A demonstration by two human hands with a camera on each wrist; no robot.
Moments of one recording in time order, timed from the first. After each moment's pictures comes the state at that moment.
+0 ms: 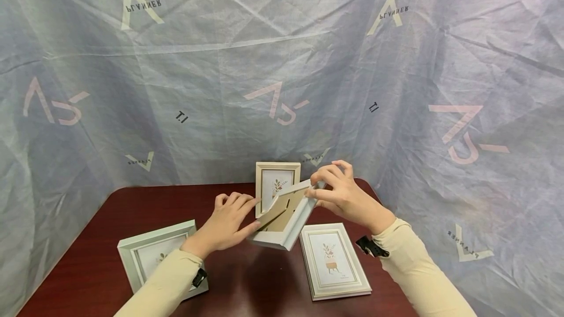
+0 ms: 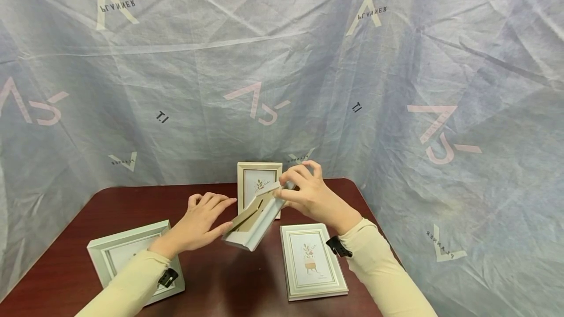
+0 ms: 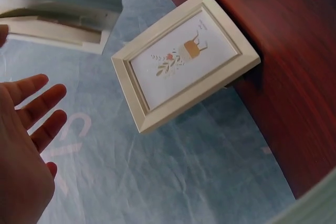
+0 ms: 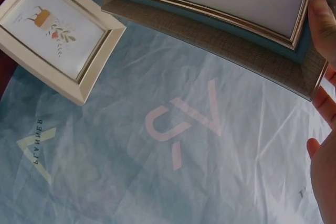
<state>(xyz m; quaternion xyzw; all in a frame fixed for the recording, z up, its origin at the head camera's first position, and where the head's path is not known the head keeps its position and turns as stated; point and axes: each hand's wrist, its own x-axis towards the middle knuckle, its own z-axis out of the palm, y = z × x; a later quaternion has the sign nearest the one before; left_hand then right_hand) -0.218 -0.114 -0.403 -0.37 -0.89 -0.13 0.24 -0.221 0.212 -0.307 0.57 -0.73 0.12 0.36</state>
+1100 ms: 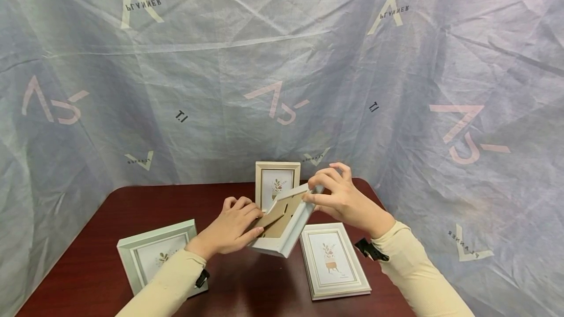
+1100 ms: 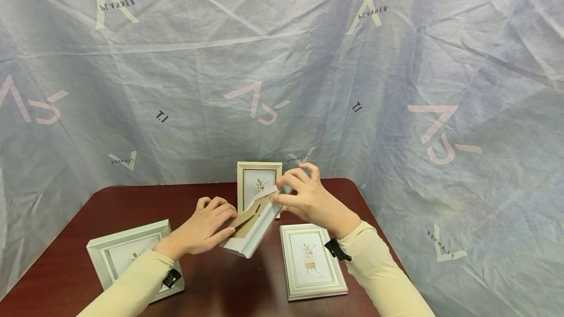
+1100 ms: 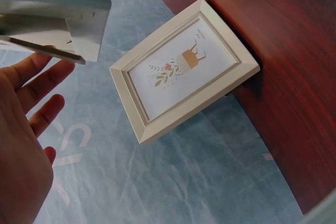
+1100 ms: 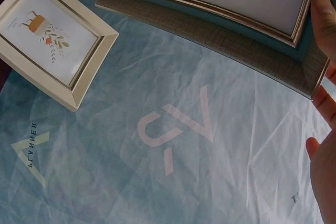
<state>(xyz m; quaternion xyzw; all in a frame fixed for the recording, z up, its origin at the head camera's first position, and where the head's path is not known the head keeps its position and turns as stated) -0.216 -0.107 -0.405 -0.43 -0.87 -0.12 0.22 -0.214 0.208 -0.308 0.58 -0.72 0.11 0.37</state>
